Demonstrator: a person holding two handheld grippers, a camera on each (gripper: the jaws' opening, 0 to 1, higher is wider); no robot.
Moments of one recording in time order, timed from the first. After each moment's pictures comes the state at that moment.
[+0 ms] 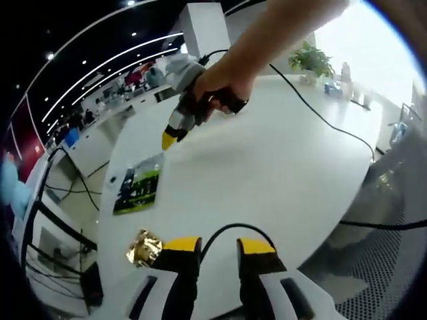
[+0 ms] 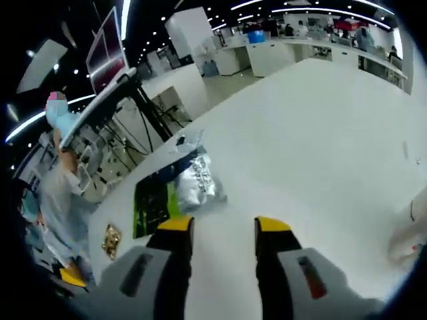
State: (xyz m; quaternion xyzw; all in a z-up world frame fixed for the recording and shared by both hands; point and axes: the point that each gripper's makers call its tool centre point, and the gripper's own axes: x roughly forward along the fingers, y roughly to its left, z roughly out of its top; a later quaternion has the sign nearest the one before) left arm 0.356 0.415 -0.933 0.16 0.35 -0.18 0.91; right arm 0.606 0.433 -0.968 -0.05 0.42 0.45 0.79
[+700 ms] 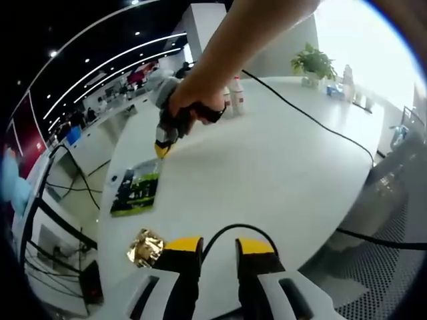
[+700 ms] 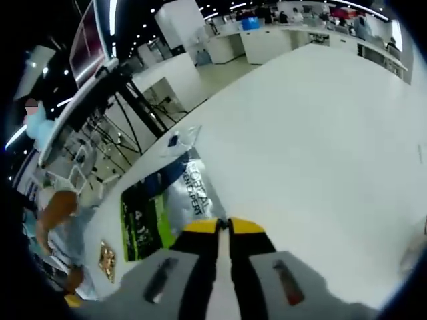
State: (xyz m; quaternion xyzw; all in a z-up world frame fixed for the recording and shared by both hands) left arm 0.356 0.417 -0.933 0.15 0.35 -0.18 0.91; right arm 0.616 0.462 -0.988 -0.07 0.46 0.43 0.78
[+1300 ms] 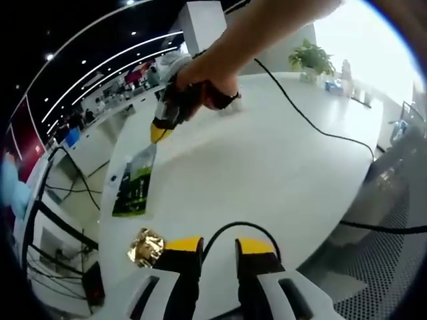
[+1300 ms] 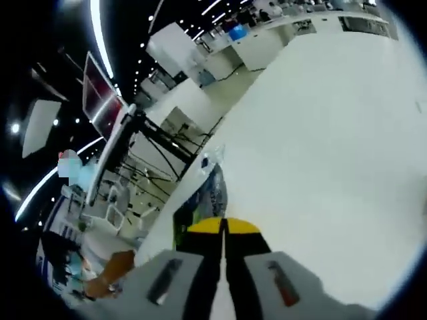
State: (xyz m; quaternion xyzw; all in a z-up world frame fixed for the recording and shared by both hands) left arm 0.355 0.417 -0.937 0.17 0.36 -0.18 0.90; right arm 0.583 0.452 -0.914 0.13 0.45 0.46 0.76
